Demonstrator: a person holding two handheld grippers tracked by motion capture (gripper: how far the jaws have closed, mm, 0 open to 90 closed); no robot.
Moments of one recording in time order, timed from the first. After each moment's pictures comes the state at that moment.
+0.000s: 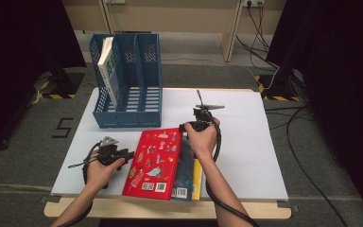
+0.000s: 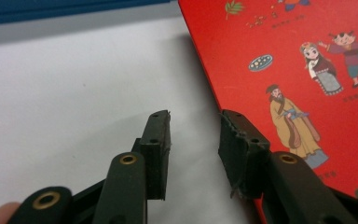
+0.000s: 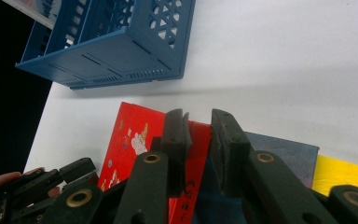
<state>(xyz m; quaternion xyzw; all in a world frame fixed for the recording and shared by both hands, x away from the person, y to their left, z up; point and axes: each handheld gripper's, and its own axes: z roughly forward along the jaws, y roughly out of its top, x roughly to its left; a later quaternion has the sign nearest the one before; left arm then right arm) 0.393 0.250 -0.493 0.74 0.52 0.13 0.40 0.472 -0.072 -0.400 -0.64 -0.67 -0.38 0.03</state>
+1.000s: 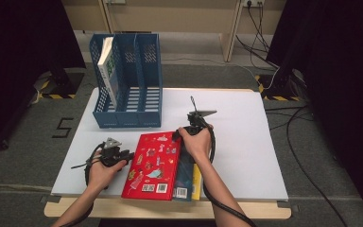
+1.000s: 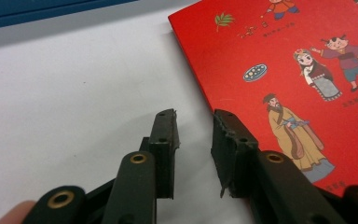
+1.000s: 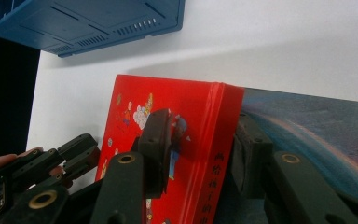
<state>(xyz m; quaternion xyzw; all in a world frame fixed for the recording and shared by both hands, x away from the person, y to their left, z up) 0.391 0.245 -0.496 0.75 0.51 0.16 0.39 0.478 -0.057 -0.430 -0.65 -0.67 -0.33 0.10</state>
